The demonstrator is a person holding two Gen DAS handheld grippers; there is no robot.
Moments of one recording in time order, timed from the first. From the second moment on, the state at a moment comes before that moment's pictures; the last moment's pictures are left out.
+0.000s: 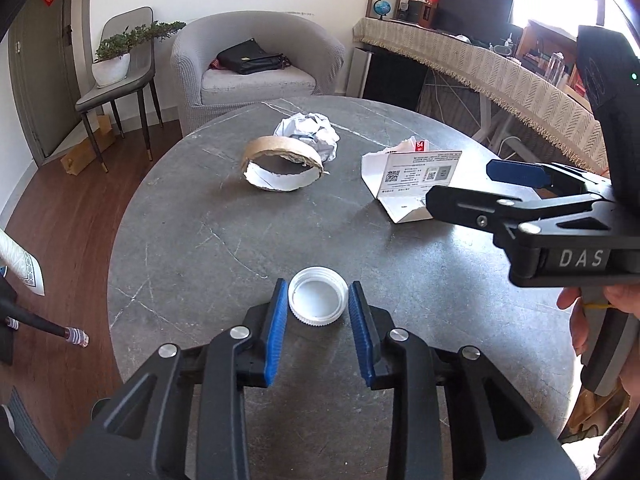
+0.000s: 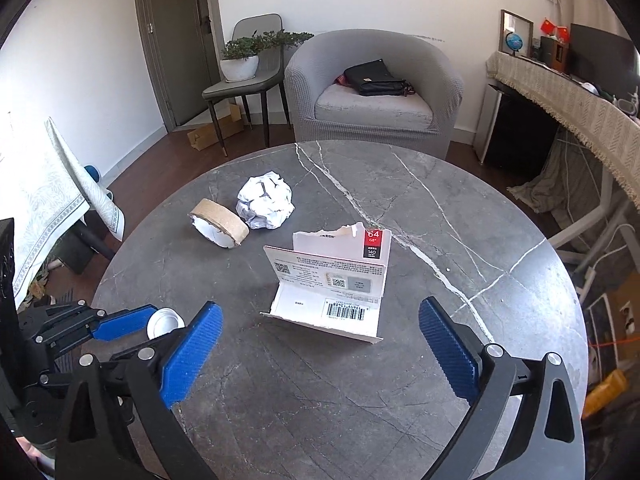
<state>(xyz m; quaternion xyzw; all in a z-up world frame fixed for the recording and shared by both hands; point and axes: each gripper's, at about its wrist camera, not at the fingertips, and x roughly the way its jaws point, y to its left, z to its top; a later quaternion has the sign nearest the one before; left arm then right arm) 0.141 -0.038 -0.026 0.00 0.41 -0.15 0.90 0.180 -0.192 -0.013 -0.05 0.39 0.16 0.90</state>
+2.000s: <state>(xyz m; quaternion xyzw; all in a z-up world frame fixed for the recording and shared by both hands) 0.073 0.129 -0.019 -0.07 0.41 -0.05 0.91 0.129 -0.051 0.018 -0.04 0.38 0.27 0.88</state>
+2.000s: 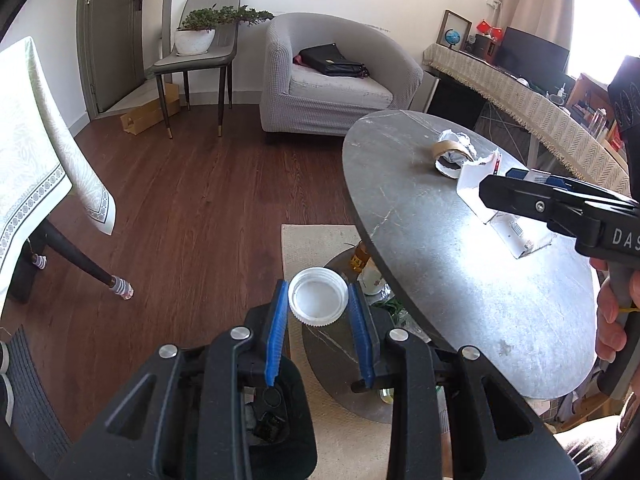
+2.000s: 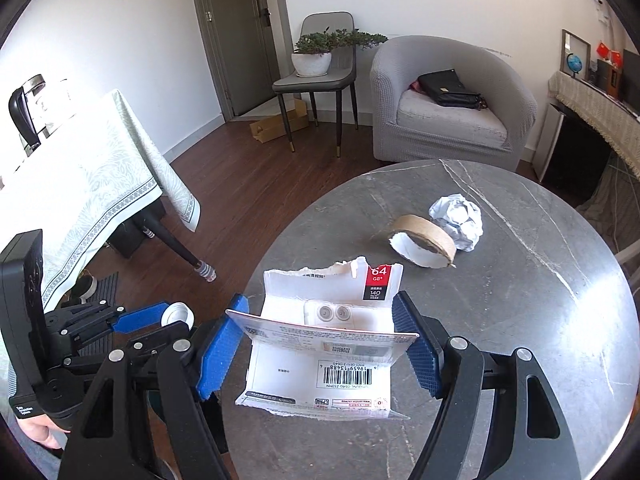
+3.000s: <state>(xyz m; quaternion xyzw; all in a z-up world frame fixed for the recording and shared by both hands) 0.021 0.221 -0.156 -0.10 0.56 0.01 0.82 0.109 0.100 -0.028 -0.11 0.44 0.36 0.81</state>
